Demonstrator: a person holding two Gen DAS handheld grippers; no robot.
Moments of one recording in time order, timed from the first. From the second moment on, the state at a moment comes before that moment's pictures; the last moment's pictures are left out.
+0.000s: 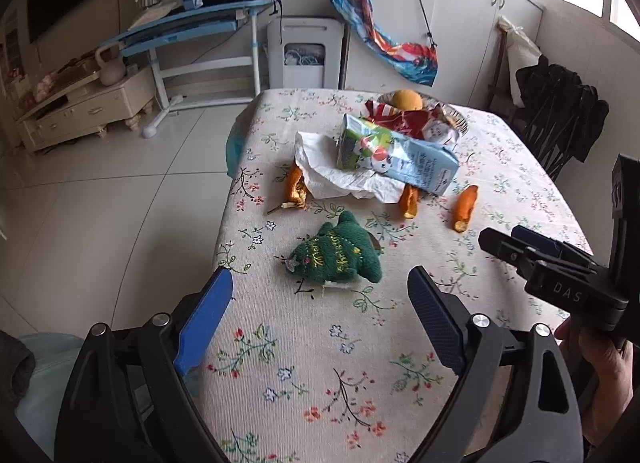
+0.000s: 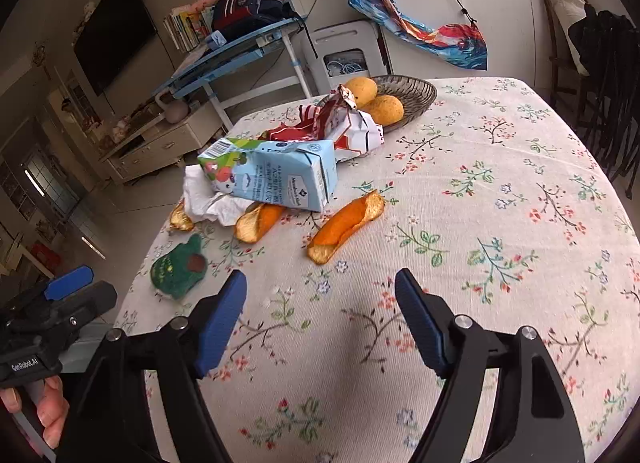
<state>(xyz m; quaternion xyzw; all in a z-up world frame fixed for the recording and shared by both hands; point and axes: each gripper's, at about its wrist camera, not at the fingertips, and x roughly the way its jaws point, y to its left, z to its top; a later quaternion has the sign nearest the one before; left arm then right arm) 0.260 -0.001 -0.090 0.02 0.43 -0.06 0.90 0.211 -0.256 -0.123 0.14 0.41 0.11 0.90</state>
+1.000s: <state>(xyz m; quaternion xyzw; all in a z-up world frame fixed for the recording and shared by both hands) 0.248 -0.023 -0.101 0.00 0.44 -0.14 0.89 0.187 -0.268 -0.113 0.13 0.42 0.14 0.88</state>
